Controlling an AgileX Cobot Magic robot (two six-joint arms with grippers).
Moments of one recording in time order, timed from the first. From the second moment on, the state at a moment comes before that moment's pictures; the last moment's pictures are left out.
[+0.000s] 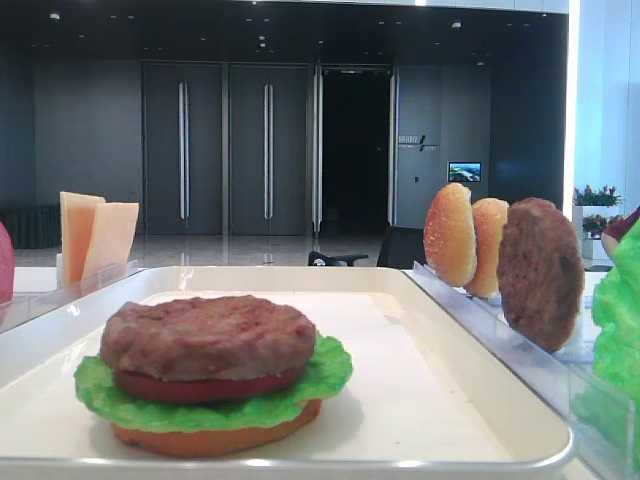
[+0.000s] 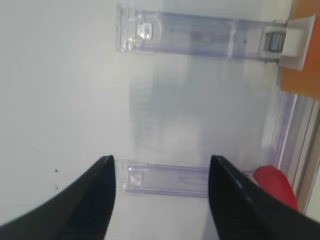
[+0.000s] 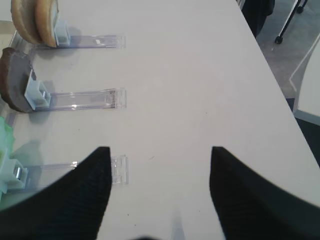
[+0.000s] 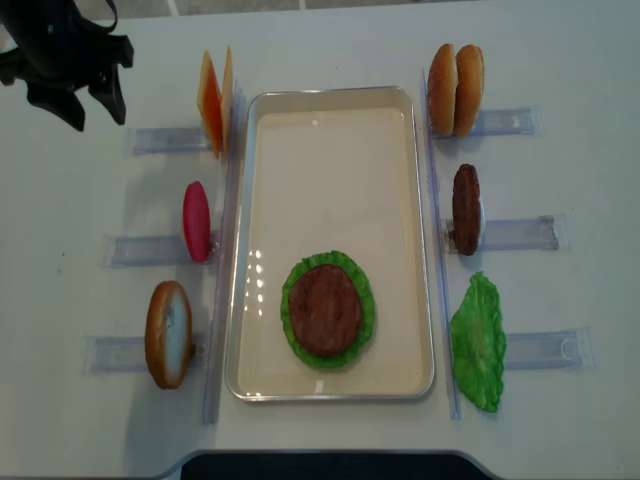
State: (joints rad) left arm 0.02 1.85 -1.57 0.05 1.21 -0.11; right arm -0.08 -0.01 -0.50 0.02 1.14 -0.08
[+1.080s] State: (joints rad) left arm 0.02 1.88 -1.63 0.05 1.22 -0.14; right arm -0.08 -0.01 -0.50 0.02 1.14 -0.08
